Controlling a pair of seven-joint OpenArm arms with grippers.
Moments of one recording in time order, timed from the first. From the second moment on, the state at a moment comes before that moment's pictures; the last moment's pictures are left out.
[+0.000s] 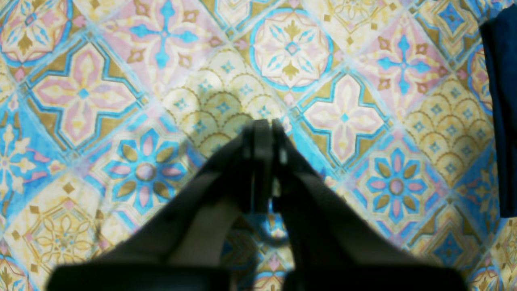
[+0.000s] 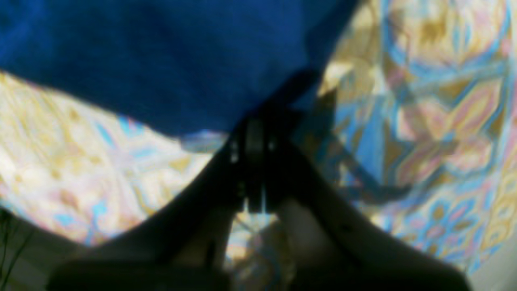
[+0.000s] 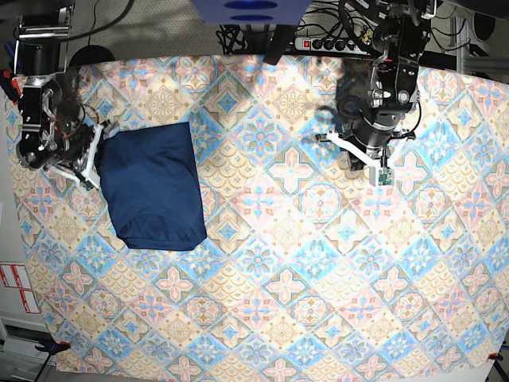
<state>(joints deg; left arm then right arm) 18.4 -12.8 4.9 108.9 -17.2 11.2 43.1 -1.5 28.8 6.5 74.6 17.4 41.1 -58.0</state>
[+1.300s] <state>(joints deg) 60.9 -14.4 5.0 117.6 -17.3 11.0 42.4 -45.0 15.5 47.8 81.4 10.6 41.3 -50.7</state>
